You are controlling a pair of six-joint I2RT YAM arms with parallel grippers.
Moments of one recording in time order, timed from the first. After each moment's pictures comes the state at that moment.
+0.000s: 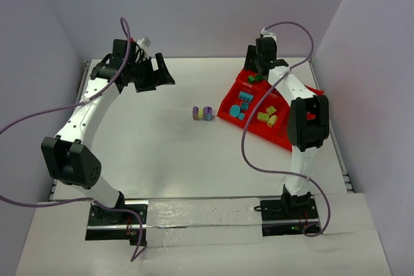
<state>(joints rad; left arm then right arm) -0.27 1.61 1.62 -0.75 0.31 -0.44 0.18 2.01 1.70 -0.27 0.21 0.27</state>
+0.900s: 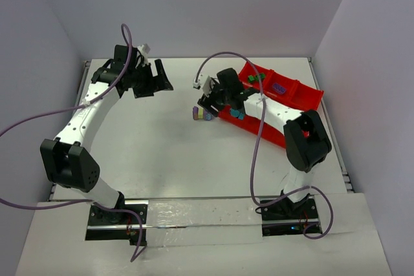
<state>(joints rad) -0.27 1.58 1.53 -0.75 0.26 -0.45 0.54 1.79 1.31 -0.22 -0.27 -0.56</state>
